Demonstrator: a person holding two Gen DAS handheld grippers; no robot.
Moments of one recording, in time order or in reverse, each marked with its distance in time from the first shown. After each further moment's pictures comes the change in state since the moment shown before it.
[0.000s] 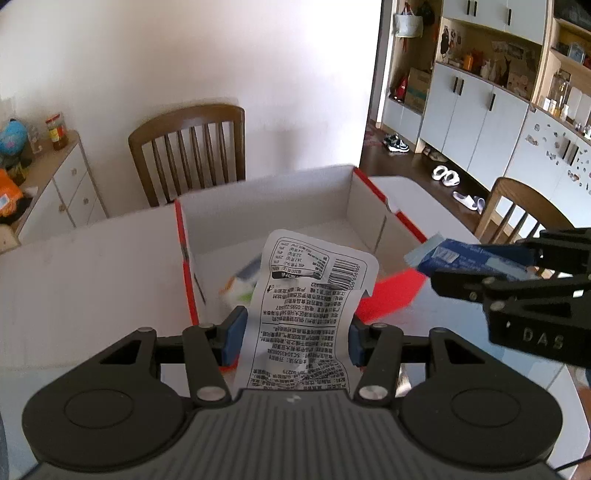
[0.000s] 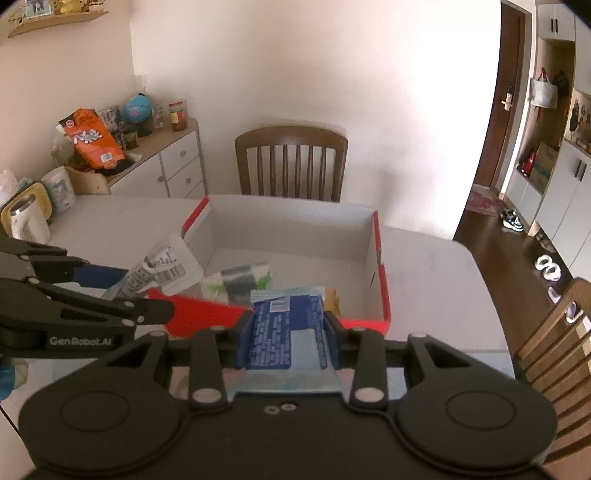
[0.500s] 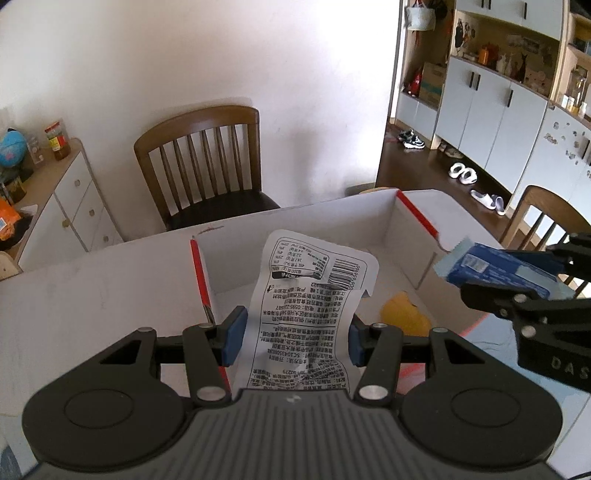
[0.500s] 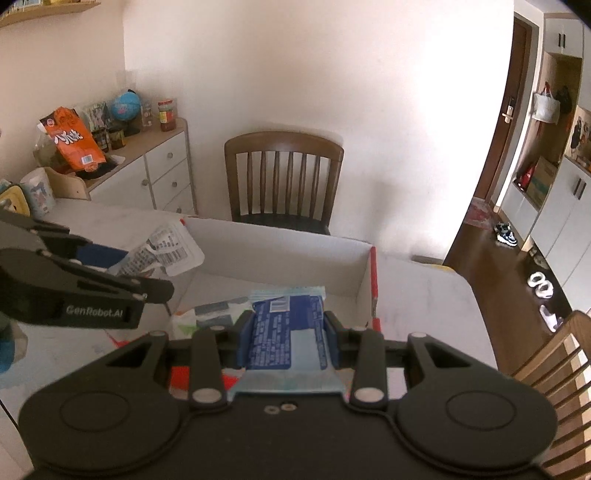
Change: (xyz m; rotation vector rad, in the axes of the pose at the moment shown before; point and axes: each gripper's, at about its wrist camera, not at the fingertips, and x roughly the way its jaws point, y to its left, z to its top) left arm 0.057 0.032 0.059 0.015 0.033 0.043; right arm 0.048 -0.003 0.041 -0.051 0.003 -0.038
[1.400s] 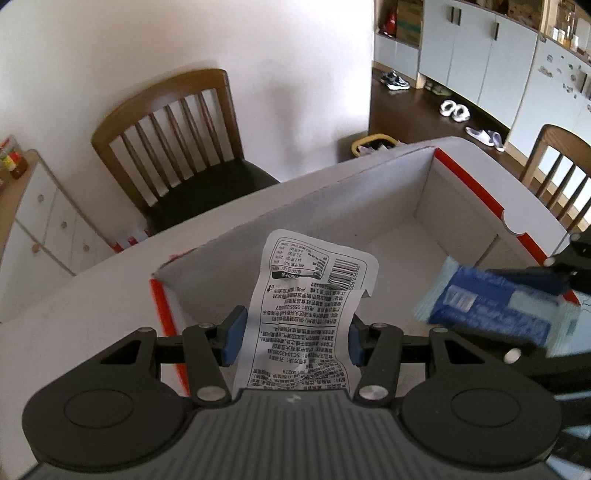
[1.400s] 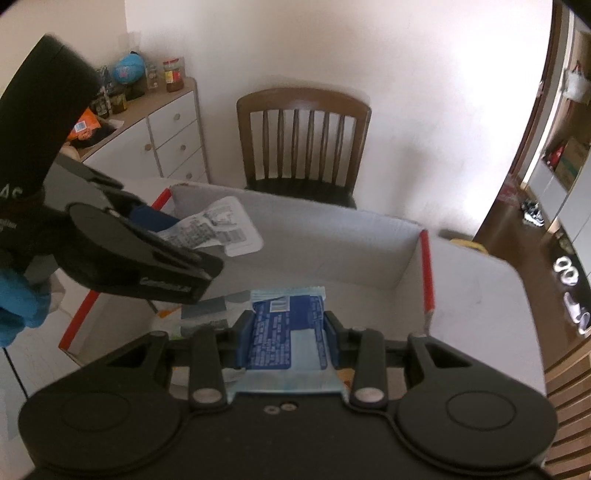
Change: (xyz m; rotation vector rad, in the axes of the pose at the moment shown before) left arm 0.116 0.008 0.040 0.162 0.158 -0.023; right arm 0.089 0.007 0.010 -0.020 0.138 0.074
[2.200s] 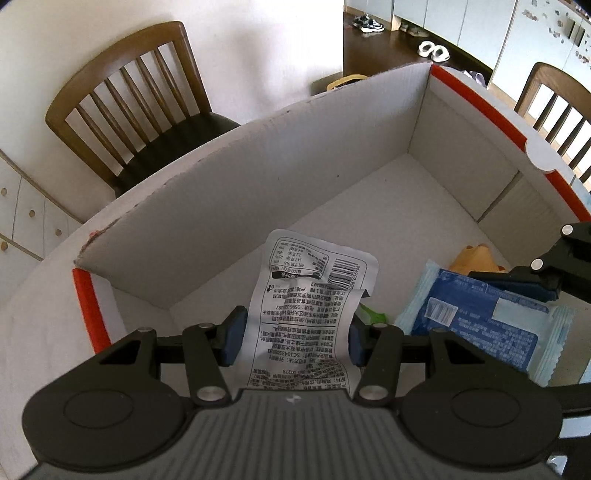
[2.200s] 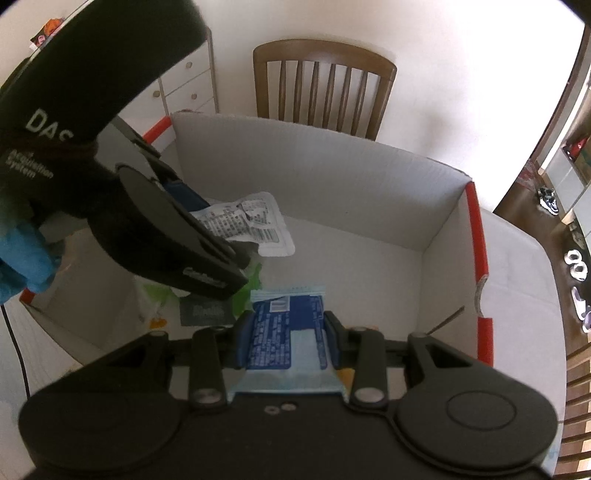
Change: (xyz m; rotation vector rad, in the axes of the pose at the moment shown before) left arm 0.065 -0.010 -0.002 0.095 0.171 -0.047; right arm 0.038 0.011 -0.016 -0.059 0.131 0.021
